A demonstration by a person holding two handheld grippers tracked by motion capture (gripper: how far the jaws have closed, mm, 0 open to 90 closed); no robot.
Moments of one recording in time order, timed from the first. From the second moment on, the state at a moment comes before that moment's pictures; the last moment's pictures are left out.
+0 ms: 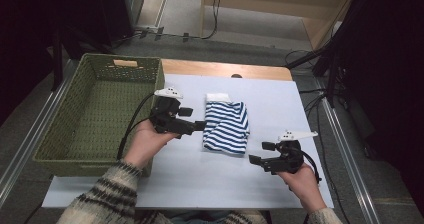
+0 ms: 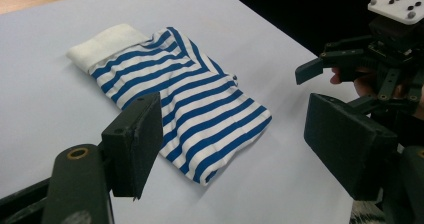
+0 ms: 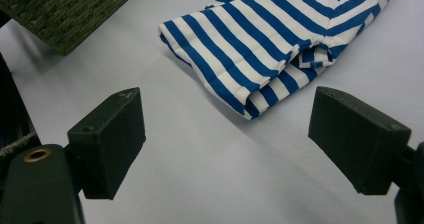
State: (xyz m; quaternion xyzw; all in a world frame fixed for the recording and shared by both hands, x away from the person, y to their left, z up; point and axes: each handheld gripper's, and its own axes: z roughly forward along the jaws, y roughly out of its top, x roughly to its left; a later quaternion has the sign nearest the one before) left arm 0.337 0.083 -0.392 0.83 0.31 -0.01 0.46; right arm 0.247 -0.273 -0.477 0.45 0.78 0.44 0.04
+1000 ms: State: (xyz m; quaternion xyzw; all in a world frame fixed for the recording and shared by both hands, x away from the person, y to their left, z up) left arm 0.347 0.047 -0.417 0.84 0.30 0.01 0.45; right arm 0.247 -0.272 -0.476 0.45 0.78 0.44 0.03
